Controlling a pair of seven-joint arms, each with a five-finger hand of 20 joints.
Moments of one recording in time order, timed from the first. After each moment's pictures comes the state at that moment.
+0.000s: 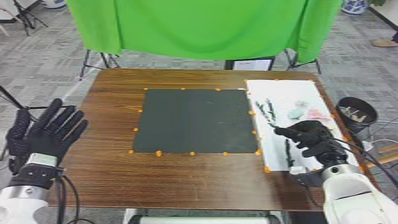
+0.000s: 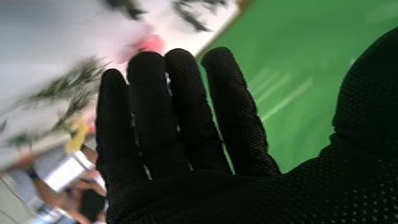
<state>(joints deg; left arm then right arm) 135.7 -53.1 -106.3 -126.1 3.8 6.7 20.8 -120.1 -49.0 88.5 -127.6 -107.3 12.4 30.7</state>
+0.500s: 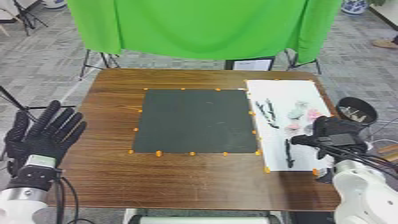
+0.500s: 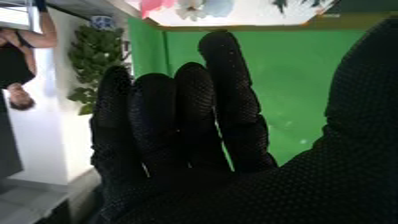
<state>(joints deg) 136.5 -53.0 -106.5 -126.3 3.0 7.0 21.4 -120.2 -42.6 89.1 -130.6 -138.8 -6.2 39.9</state>
